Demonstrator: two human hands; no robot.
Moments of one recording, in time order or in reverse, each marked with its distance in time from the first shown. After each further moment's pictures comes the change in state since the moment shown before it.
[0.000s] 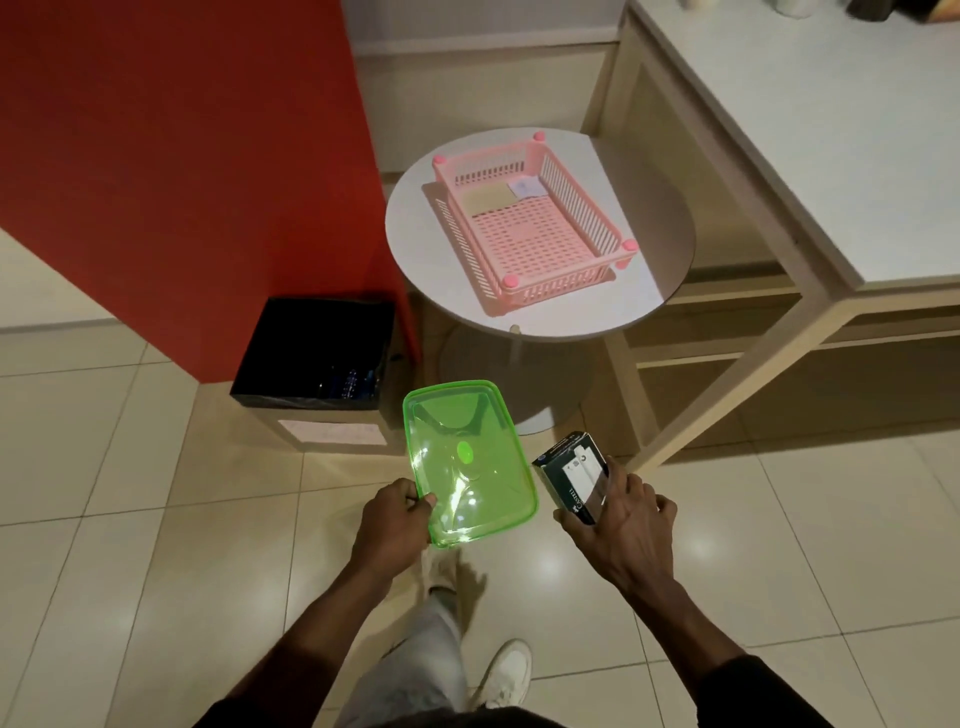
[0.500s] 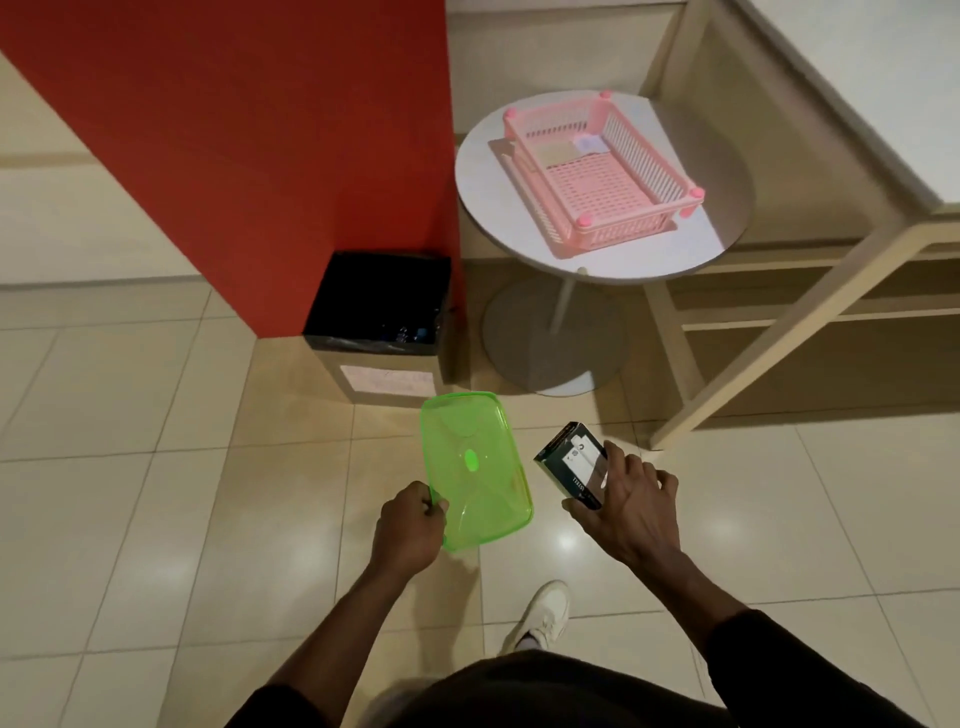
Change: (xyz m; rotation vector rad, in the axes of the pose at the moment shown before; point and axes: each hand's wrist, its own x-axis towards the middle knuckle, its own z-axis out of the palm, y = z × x) left_hand -0.087 -0.147 -0.067 0.122 0.022 -0.014; right_hand -0.126 -0.073 0.047 -0.101 -0.059 -0.134
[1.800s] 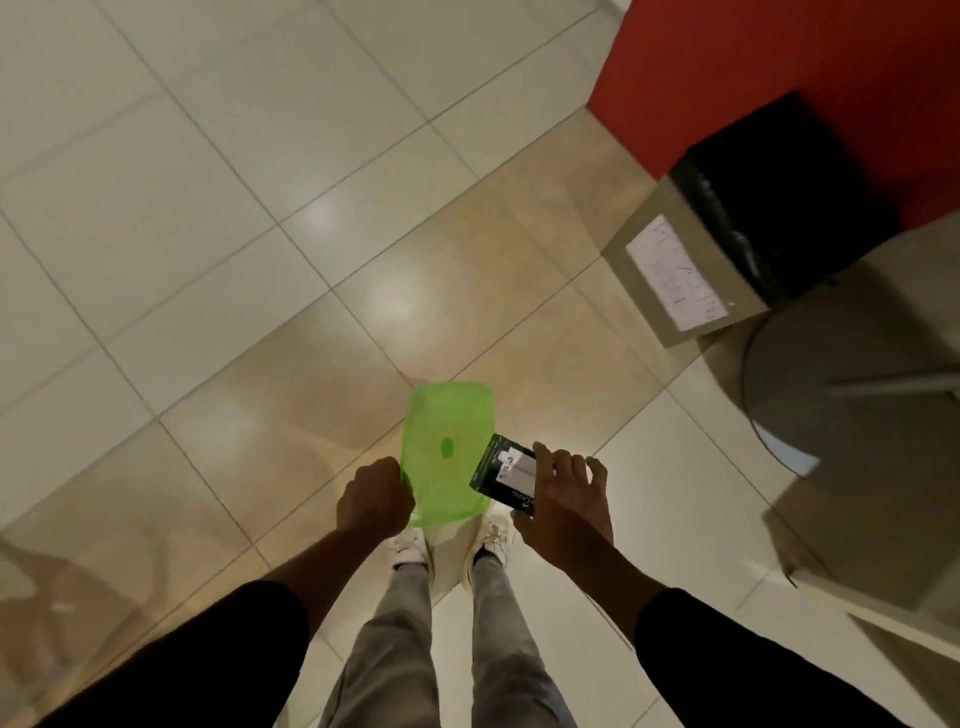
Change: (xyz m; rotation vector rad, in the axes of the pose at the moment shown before) left_hand -0.091 -0.404 0.011 -0.100 0.110 -0.748; right_hand -0.101 -0.279 0.236 -0.476 -0.347 -0.979
